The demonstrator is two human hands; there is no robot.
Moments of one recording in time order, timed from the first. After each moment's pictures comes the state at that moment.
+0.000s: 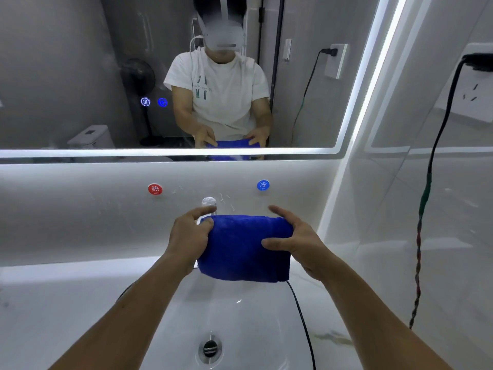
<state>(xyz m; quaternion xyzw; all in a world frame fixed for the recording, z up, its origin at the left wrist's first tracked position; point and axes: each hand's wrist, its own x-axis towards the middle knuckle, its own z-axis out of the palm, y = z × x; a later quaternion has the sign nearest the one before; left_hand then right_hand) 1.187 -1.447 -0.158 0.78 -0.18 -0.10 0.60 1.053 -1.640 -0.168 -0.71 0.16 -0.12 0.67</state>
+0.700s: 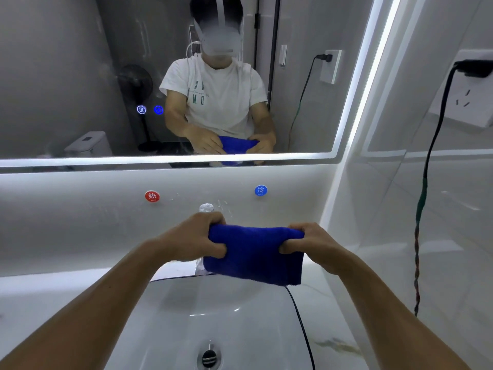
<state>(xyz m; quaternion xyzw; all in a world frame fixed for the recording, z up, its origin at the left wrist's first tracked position) 1.212 -1.442 -0.126 0.79 -0.48 -0.20 0.32 1.044 -1.672 -0.155 -0.81 0.14 -0.05 0.56</state>
